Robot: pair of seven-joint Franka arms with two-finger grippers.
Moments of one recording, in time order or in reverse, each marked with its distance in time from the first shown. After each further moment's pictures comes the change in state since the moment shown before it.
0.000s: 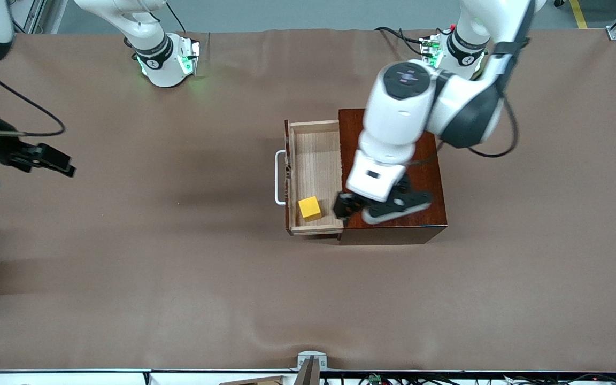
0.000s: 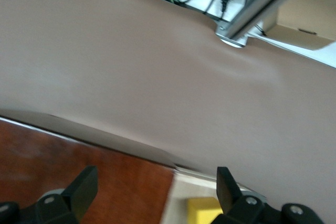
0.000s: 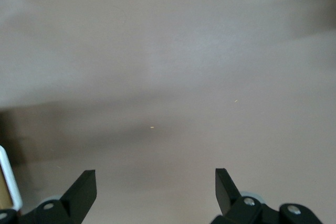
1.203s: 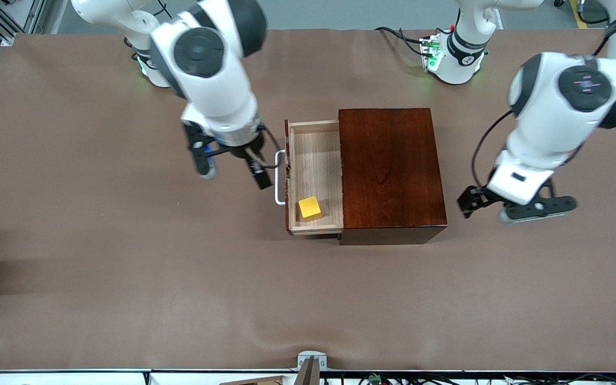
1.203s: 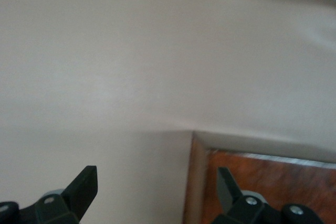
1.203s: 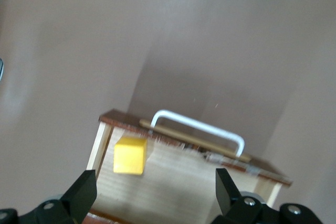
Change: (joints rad) left arm 0.364 -0.295 -0.001 -0.353 -0.077 -0.069 0.627; right arm 0.607 0.332 0.010 0.235 0.001 0.170 1.612
